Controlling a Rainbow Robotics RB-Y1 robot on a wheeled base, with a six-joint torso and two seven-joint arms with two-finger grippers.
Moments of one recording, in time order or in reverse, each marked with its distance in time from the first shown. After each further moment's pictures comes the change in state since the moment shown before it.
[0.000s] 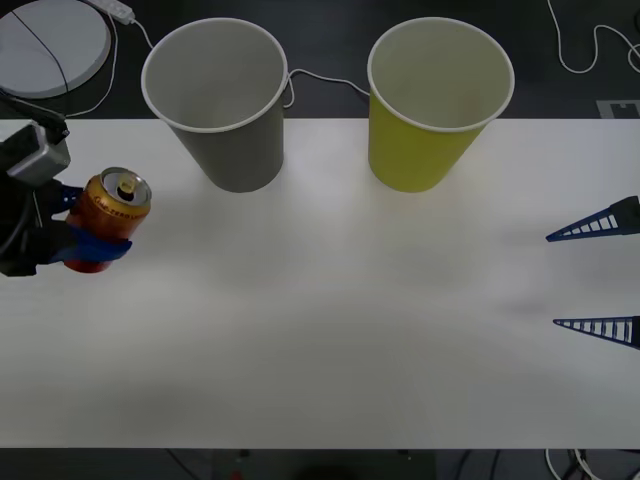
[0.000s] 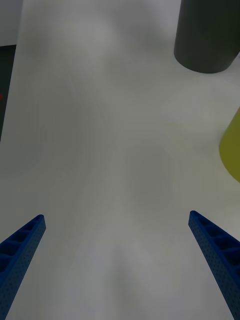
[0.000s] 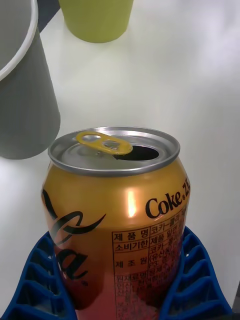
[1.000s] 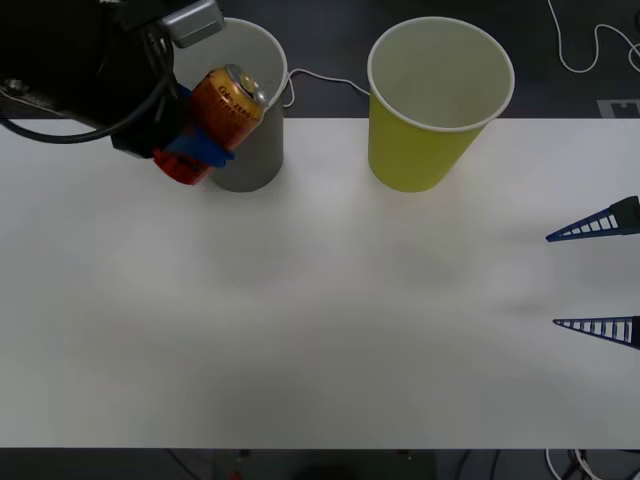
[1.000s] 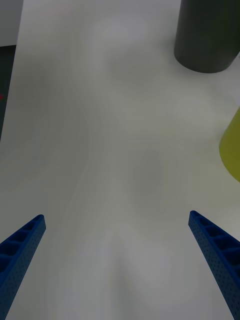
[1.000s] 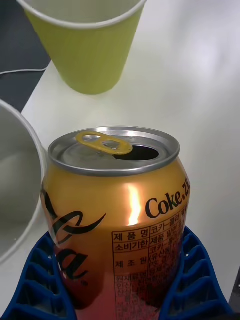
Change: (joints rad) right arm 0.000 0.000 0.000 0.000 0.000 0.000 0.000; left arm -0.944 -0.001 -0.669 0.134 -0.055 -0.097 0.495
